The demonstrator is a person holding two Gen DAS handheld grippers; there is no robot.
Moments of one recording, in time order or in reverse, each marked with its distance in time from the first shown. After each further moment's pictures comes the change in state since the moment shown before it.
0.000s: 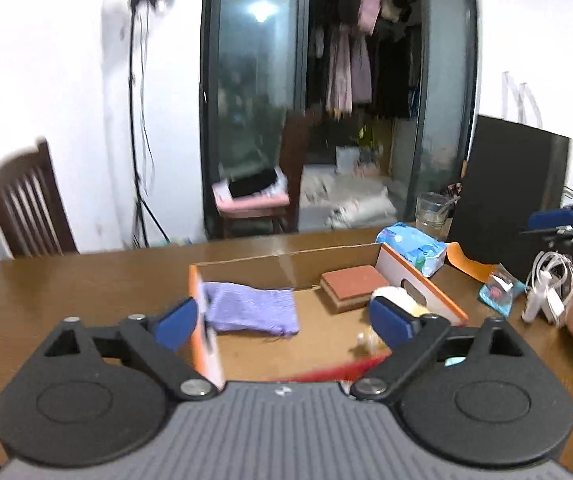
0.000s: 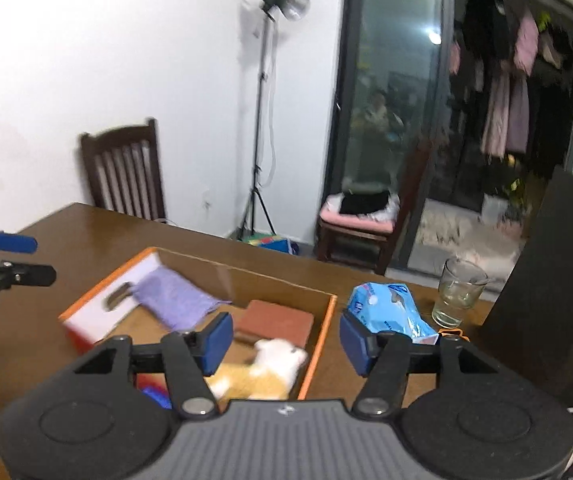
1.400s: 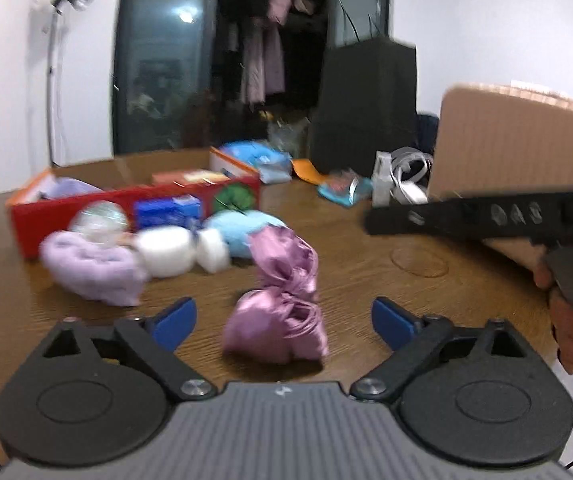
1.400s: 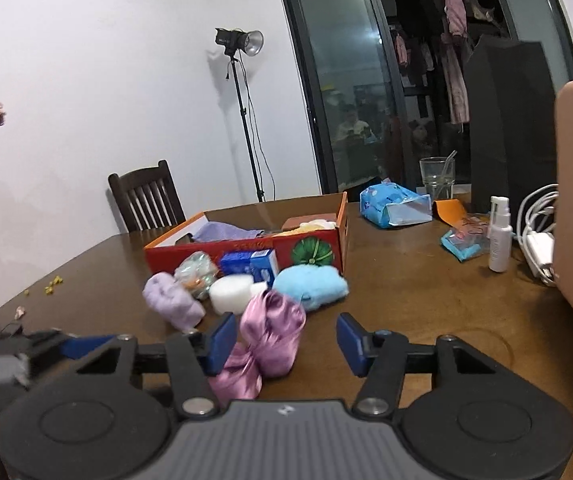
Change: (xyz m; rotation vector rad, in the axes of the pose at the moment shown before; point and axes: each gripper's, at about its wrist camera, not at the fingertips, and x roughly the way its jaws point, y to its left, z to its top) left arm -0.023 -0.179 -0.182 0.054 0.027 -0.244; right arm -0.087 0.040 -0.204 0.281 -0.104 0.036
